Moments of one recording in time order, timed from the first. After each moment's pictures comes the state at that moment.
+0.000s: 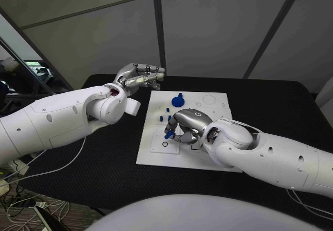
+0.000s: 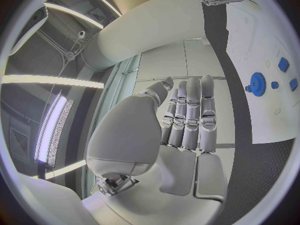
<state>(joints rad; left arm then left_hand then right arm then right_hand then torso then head) 1.12 -0.81 0.05 1.44 -0.16 -0.24 0.33 1.40 -0.11 0.35 -0.01 0.15 1.00 0.17 0.12 0.09 1.04 0.10 0.47 0.24 1.04 0.03 0.96 0.45 0.21 1.07 0.13 0.29 1.20 0.94 -0.64 0.05 1.65 -1.68 -0.28 -0.19 1.44 -0.10 0.46 0.01 0.16 1.17 0.12 0.13 0.09 1.21 0.05 0.25 0.08 1.46 -0.03 1.23 1.00 0.11 1.38 0.07 1.28 1.10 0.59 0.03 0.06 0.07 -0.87</state>
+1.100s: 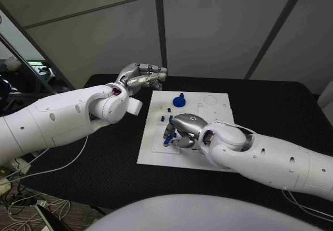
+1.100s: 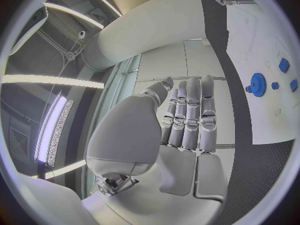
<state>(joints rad) 1.12 -0.81 0.05 1.43 -0.16 -0.23 0.33 1.40 -0.11 0.35 -0.01 0.15 1.00 0.17 0.12 0.09 1.04 0.10 0.47 0.24 1.04 0.03 0.96 0.45 0.21 1.07 0.13 0.29 1.20 0.94 -0.59 0.03 1.61 -1.71 -0.21 -0.18 1.45 -0.10 0.46 0.01 0.16 1.16 0.12 0.13 0.09 1.21 0.05 0.25 0.08 1.46 -0.03 1.23 1.00 0.11 1.38 0.07 1.28 1.10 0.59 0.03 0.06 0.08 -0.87</state>
